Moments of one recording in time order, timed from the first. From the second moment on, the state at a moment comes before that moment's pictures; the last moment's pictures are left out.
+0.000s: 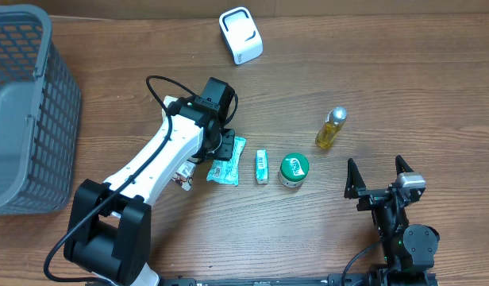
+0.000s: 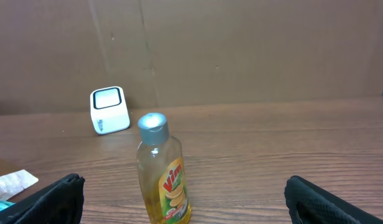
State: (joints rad) left arm -0.43 1.77 1.28 -0.92 0.03 -0.31; right arm -0.01 0.01 0.02 -0.03 -0.09 0.09
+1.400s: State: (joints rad) left arm -0.13 1.82 1.53 -1.21 -0.16 -0.35; right arm -0.01 0.01 0.02 -0.03 -0.09 0.09
